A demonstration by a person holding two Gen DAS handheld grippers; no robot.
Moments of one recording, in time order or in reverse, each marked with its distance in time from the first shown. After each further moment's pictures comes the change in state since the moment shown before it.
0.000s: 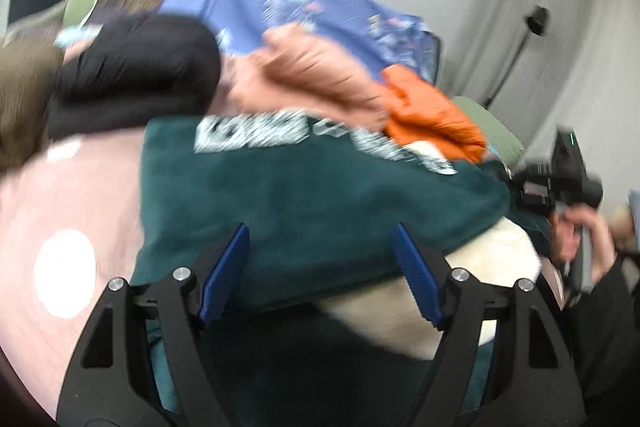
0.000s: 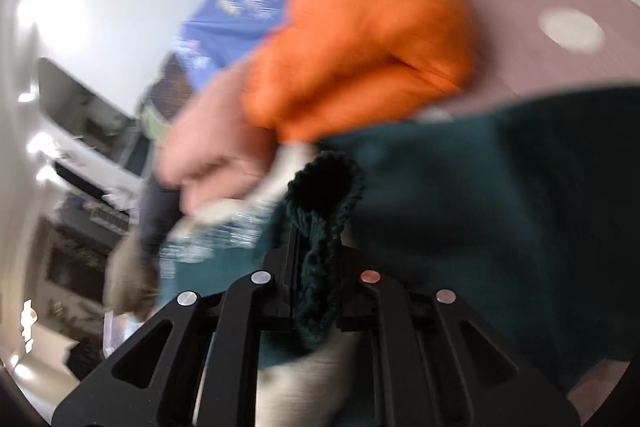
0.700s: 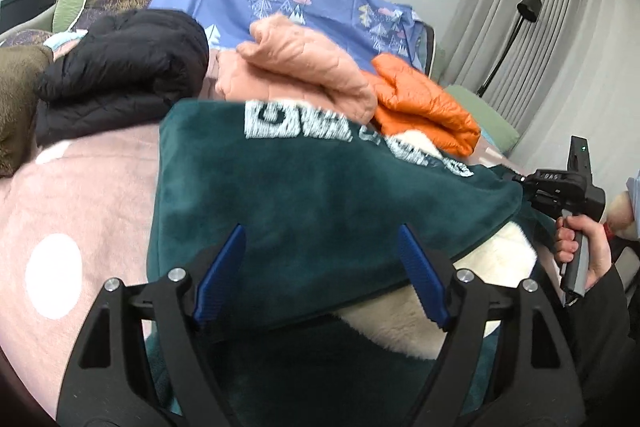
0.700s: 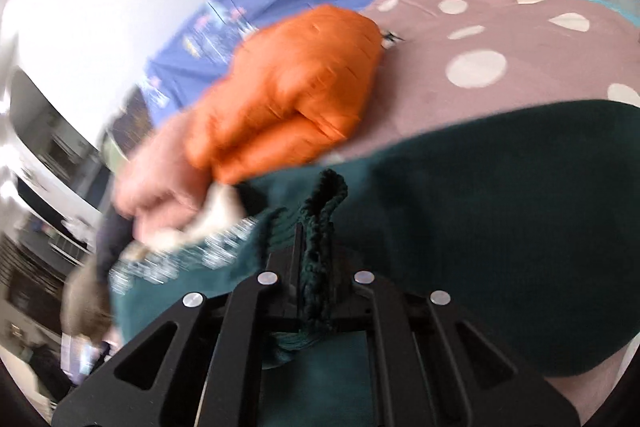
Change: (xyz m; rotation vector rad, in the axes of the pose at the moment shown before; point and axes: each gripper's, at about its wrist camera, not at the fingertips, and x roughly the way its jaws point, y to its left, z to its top) left arm 0.017 -0.017 0.003 0.061 0.037 -0.016; right arm -0.041 -0.039 -0.009 -0.031 -0.150 -0.170
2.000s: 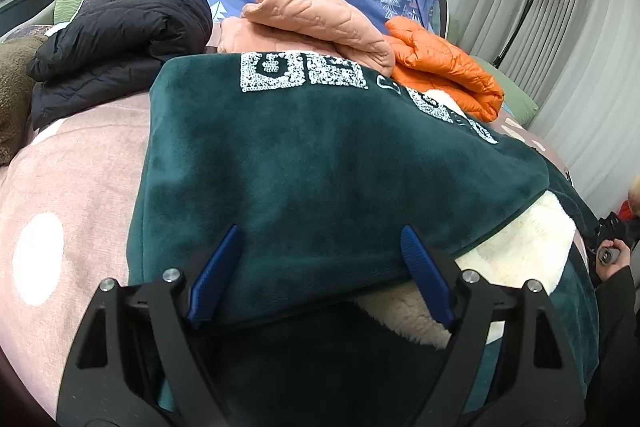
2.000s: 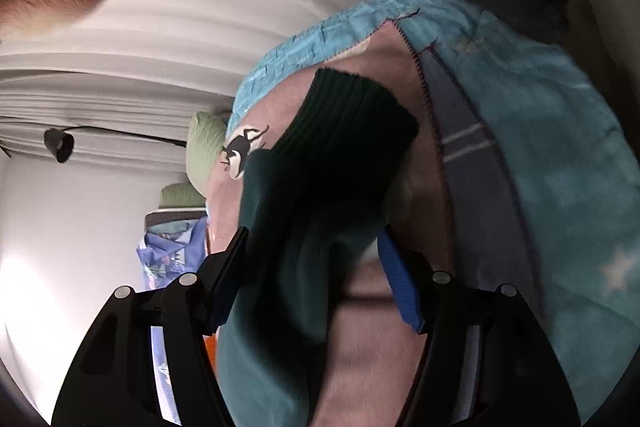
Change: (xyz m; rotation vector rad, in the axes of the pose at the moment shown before) left arm 0.026 0.001 -0.017 0.032 0.074 0.058; right arm -0.173 -0.315 -0.095 1.153 -0.744 -0.143
